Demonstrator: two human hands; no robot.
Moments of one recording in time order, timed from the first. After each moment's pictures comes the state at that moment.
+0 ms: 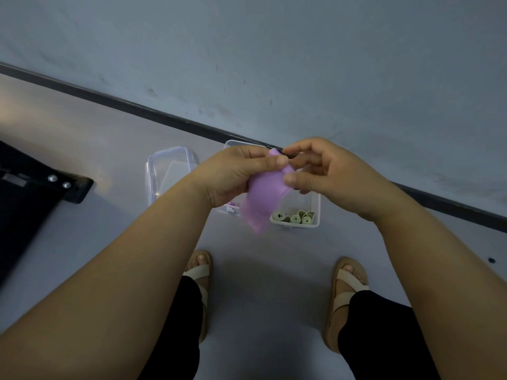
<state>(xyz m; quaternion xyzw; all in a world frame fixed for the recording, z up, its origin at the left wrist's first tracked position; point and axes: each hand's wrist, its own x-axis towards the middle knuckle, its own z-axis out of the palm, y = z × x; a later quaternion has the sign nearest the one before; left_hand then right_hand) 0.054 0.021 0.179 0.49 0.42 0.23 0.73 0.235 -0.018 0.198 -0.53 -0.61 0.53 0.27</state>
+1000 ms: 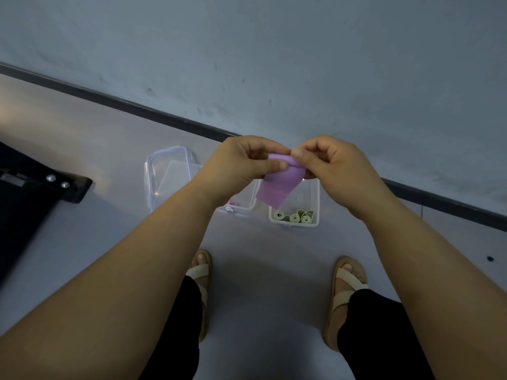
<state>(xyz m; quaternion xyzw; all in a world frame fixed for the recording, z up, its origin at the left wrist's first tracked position) 0.060 0.017 0.180 0.59 0.47 0.30 0.58 0.228 -0.014 0.188 -0.62 -0.56 0.43 0.35</state>
